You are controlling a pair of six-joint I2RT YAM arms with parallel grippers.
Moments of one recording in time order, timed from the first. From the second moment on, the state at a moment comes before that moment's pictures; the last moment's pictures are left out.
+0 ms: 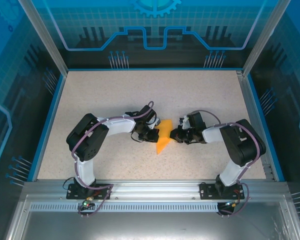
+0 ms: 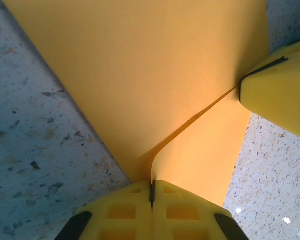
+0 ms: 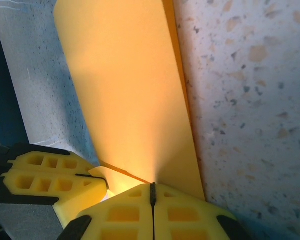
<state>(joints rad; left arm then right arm) -0.64 1.90 1.12 -0.44 0.41 -0.45 0.35 1.70 0.60 0.17 -0.65 0.81</state>
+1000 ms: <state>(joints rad) -0.64 1.90 1.12 -0.44 0.41 -0.45 0.30 1.66 0.61 0.14 -0.67 0.78</state>
